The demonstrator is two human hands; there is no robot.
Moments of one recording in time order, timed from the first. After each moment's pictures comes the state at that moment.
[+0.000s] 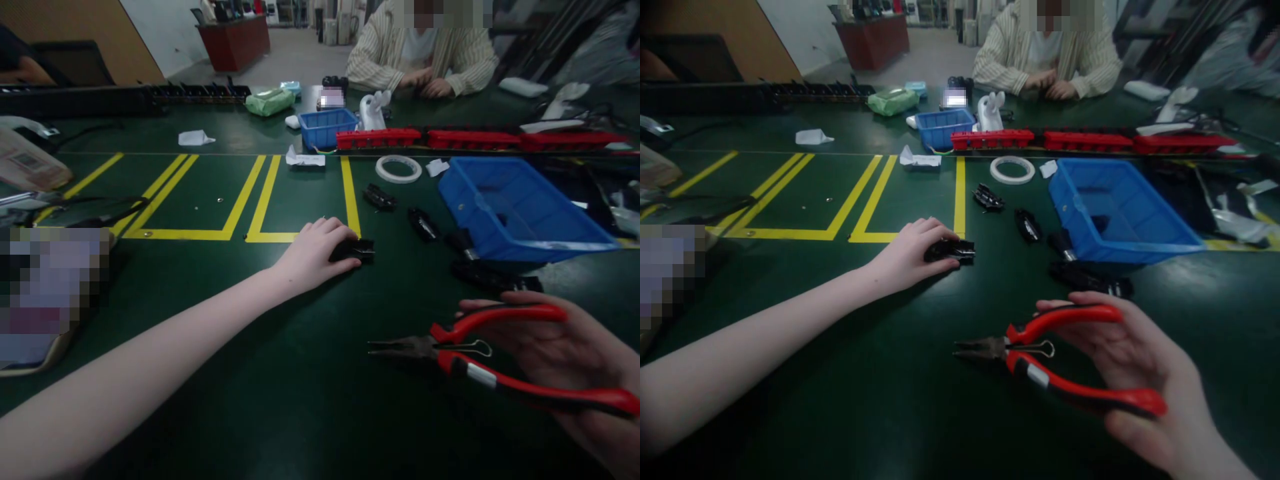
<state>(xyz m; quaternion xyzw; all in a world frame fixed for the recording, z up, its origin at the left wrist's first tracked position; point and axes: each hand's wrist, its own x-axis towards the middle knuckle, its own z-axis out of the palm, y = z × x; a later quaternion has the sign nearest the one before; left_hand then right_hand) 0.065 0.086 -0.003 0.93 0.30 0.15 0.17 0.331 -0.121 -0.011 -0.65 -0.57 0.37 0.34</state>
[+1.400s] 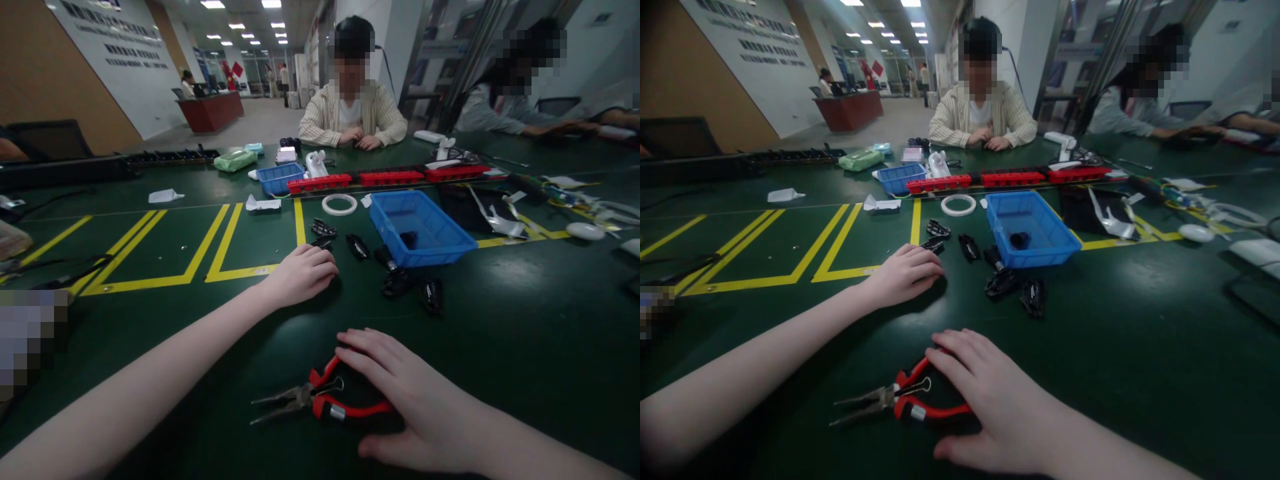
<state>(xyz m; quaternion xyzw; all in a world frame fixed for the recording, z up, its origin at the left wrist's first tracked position) 0.115 0.088 -0.001 0.98 0.10 0.16 0.00 0.281 -0.109 0.016 -0.51 -0.79 0.34 0.08</state>
